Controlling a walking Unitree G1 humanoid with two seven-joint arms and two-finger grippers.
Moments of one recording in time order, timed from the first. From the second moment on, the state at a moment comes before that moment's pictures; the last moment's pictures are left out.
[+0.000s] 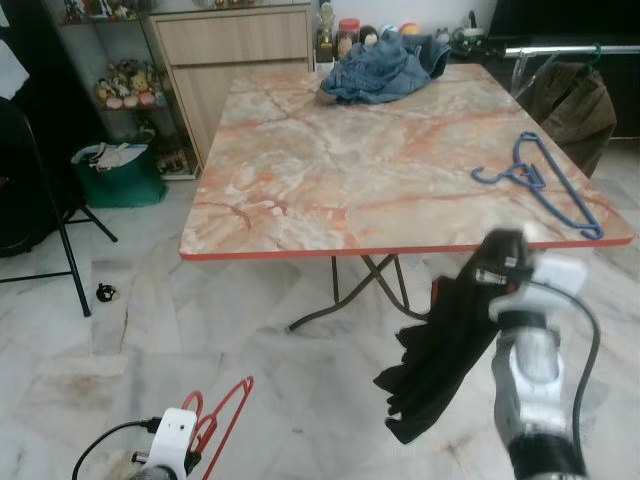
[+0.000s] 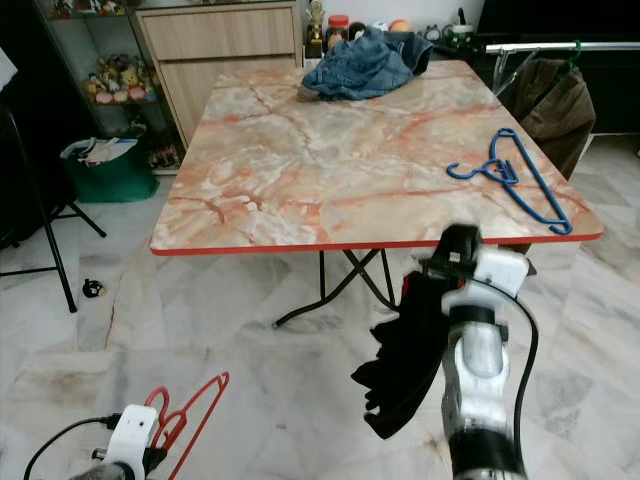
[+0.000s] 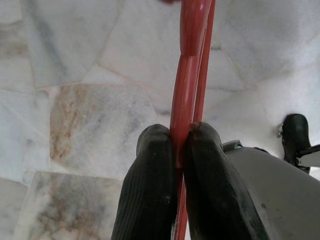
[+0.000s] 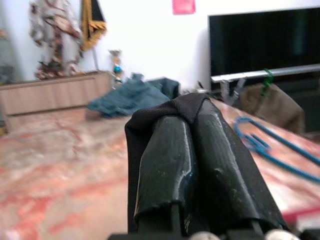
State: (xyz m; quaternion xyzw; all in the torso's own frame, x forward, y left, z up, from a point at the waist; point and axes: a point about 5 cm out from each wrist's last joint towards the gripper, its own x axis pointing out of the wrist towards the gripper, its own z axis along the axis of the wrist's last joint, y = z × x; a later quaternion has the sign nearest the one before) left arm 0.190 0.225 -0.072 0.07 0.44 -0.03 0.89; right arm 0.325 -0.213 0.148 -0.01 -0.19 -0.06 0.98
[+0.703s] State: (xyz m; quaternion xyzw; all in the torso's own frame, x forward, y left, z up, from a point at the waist) left arm 0.199 0.230 -0.066 0.07 0.43 -0.02 0.90; right arm 0.364 -0.181 0.221 -0.01 -0.23 -0.01 0.97
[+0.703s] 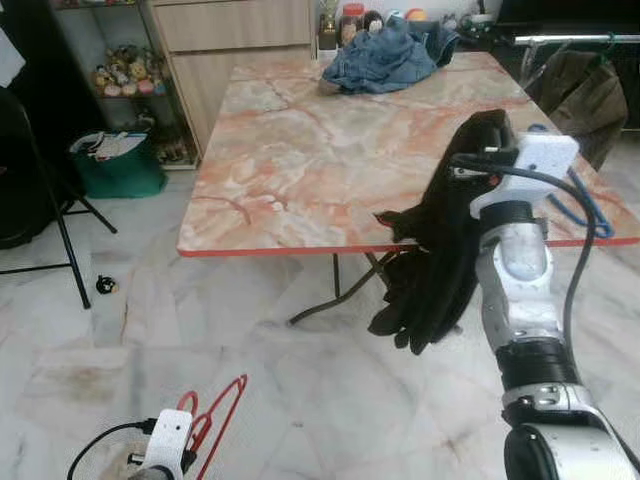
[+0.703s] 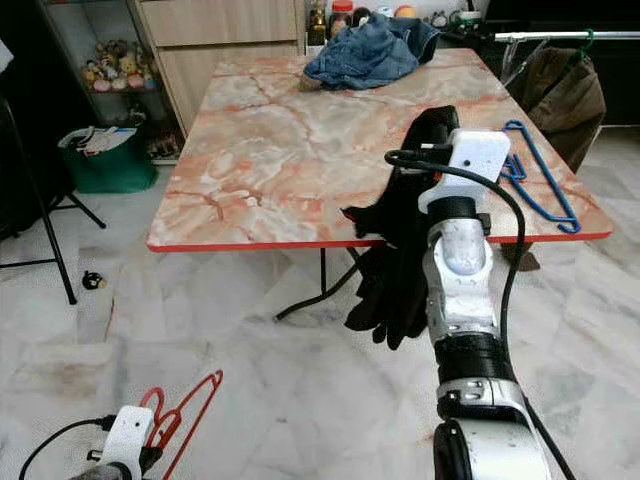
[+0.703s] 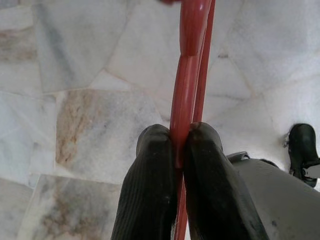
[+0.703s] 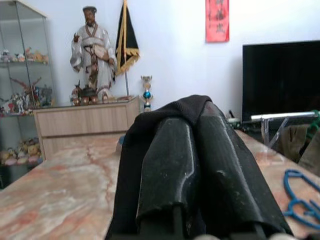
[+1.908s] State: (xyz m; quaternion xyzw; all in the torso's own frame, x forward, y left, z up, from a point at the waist) left arm 0.197 0.220 -0.070 0.07 0.44 -0.02 0.90; right arm 0.357 -0.173 0.209 -0.02 -0.22 0.00 0.97
